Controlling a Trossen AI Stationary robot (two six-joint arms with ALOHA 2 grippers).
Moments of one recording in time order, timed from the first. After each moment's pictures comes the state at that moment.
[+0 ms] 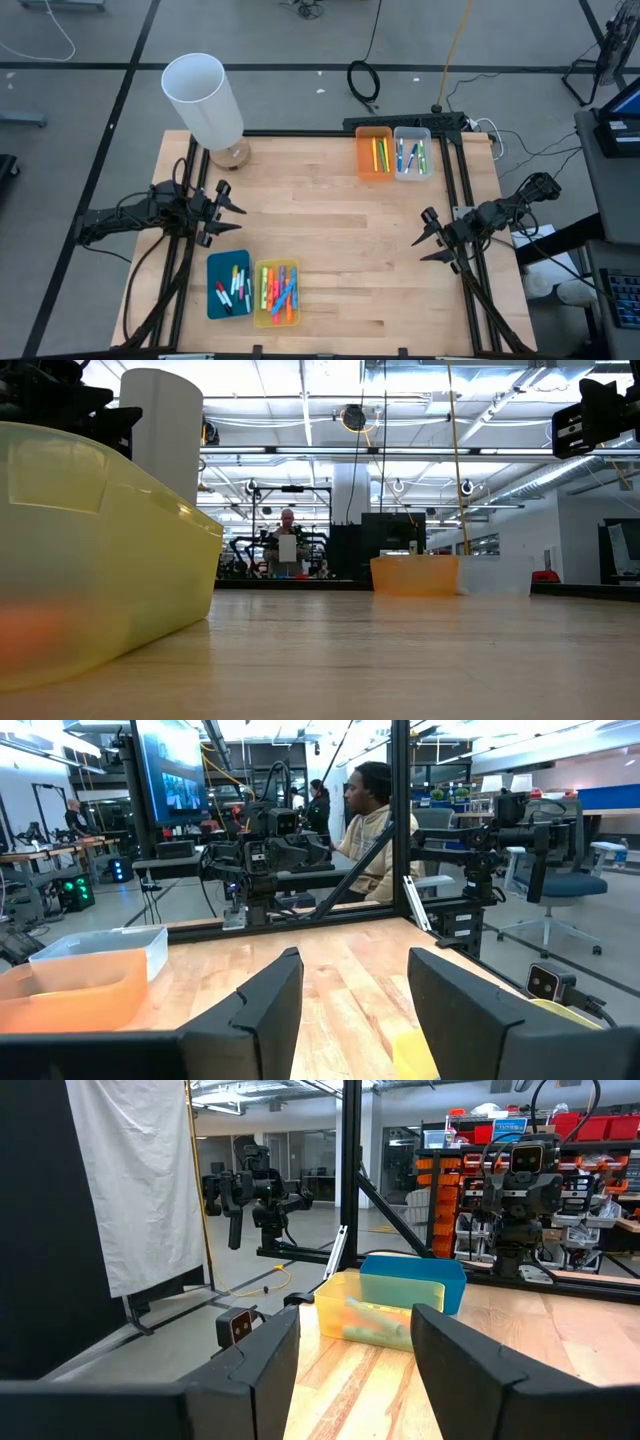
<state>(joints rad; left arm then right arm) 0.16 0.01 0.04 0.07 0.42 0.02 0.50 0.01 0.01 0.09 0.05 0.02</state>
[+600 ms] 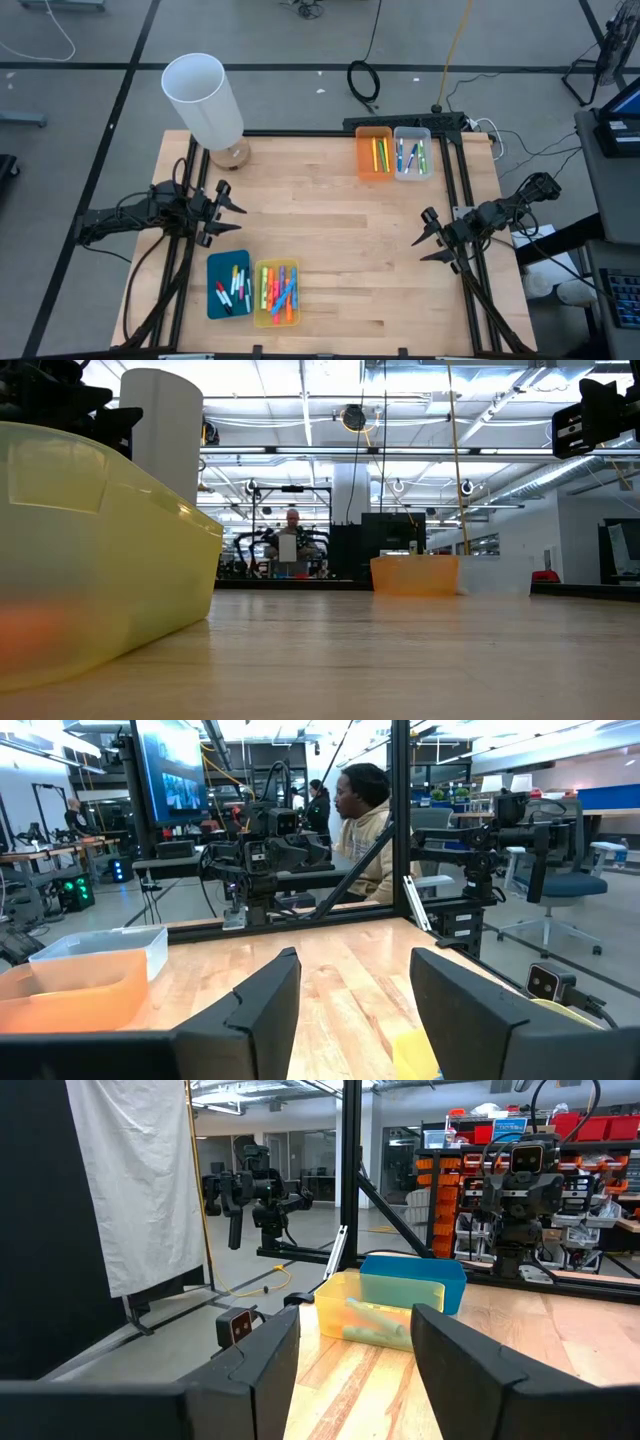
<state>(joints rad) 0.16 0.01 0.04 0.07 0.42 0.02 0.50 0.01 0.01 0.09 0.05 0.02</state>
